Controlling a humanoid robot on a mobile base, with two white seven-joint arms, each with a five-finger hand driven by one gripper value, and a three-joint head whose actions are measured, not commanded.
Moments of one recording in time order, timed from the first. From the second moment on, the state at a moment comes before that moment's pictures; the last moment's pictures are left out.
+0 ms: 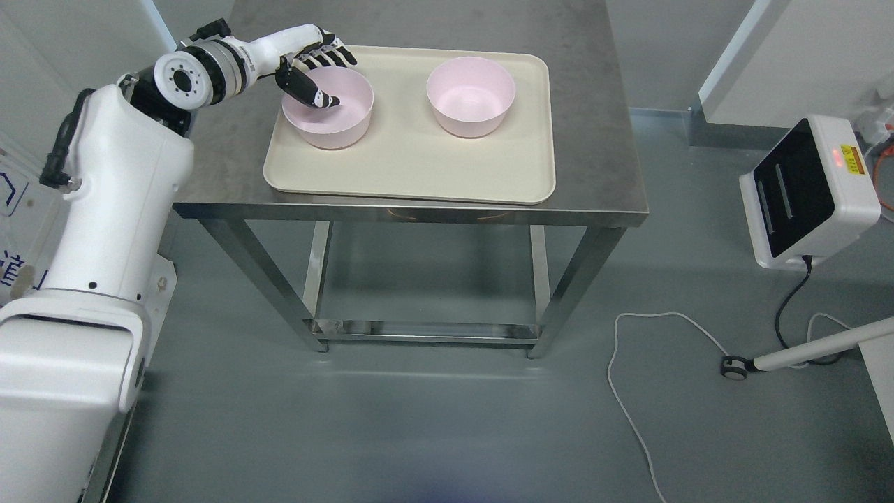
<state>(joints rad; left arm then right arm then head) -1.05 0.24 -0.27 -0.86 -0.62 -0.05 -0.69 0.05 0.00 0.00 -0.05 0.00 -0.19 0.00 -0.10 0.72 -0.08</state>
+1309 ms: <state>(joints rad) -1.12 0.12 -0.15 -0.83 -0.60 -0.23 -0.72 0.05 0.00 0.00 -0.05 0.00 -0.19 0.00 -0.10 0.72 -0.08</state>
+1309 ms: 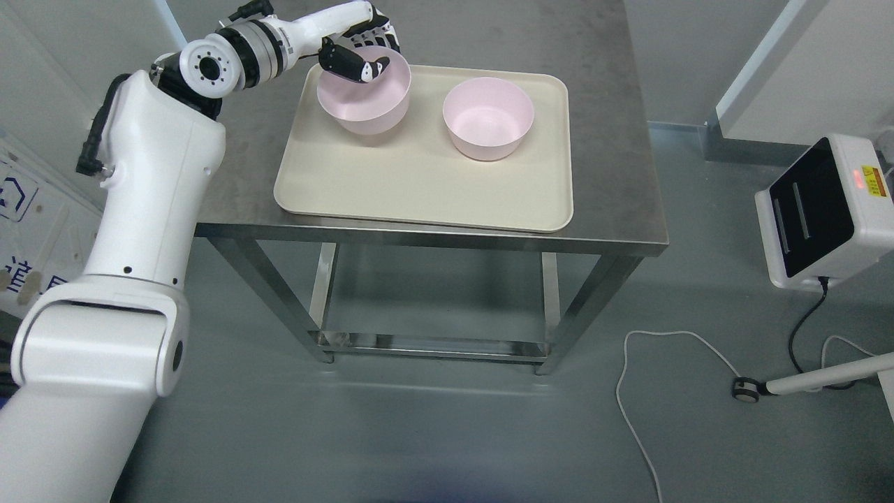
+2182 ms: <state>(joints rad) -1.19 0.03 -0.47 -0.84 -0.52 -0.18 -0.57 0.05 0.00 0.00 -0.05 0.00 -0.19 0.00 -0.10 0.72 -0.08</state>
